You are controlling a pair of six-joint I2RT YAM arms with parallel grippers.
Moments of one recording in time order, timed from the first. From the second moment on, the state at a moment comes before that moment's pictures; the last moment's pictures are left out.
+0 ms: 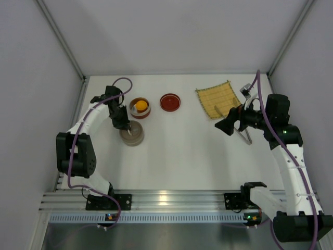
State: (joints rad) left arm -0.11 1.65 1.27 -0.85 0.17 -0.33; right arm 0.02 0.94 1.07 -0.68 -0.79 -0.07
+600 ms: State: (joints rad) left arm -0.11 1.71 1.33 -0.88 0.18 -0.21; right arm 0.02 0.94 1.07 -0.68 -0.79 -0.07
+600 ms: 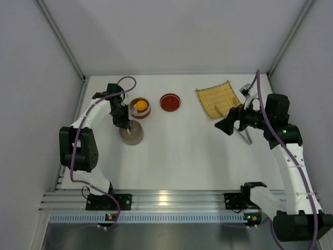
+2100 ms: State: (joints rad) left arm -0.09 1.78 1.44 -0.99 0.21 -0.10; right arm 0.02 0.96 1.07 -0.68 -0.79 -0.07
